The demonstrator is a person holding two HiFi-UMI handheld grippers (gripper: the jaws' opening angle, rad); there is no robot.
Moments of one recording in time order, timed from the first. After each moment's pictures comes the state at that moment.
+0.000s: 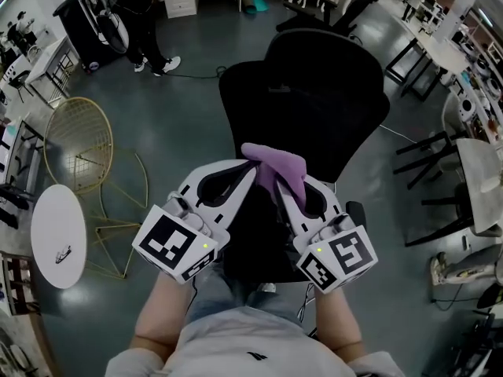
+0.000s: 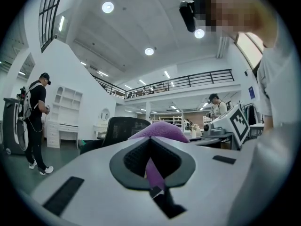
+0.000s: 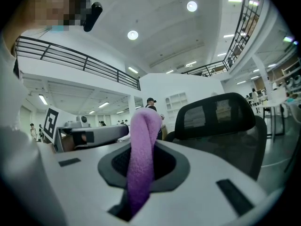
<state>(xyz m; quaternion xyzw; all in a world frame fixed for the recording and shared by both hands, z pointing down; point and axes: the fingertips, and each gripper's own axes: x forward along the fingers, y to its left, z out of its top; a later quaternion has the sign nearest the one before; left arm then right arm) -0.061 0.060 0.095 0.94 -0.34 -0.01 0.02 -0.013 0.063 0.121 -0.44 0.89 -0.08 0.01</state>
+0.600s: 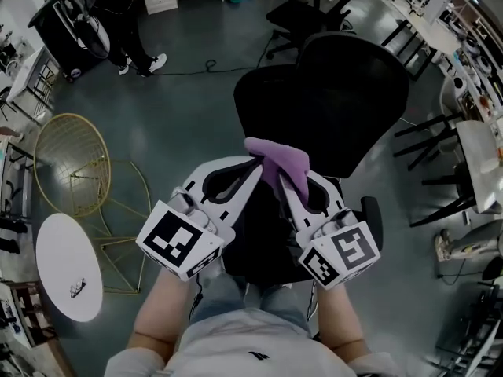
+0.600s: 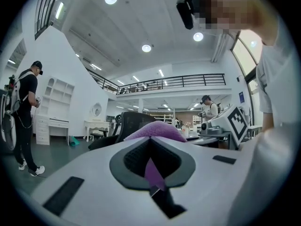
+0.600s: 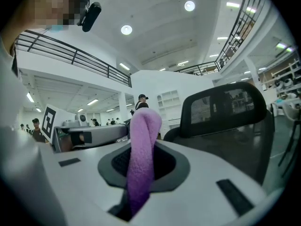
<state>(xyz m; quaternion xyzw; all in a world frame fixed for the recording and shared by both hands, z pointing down) -0.123 -0.004 0.107 0.96 -0.28 0.00 0.03 -0.080 0.001 0.132 -0.49 0.86 -0.10 0.00</state>
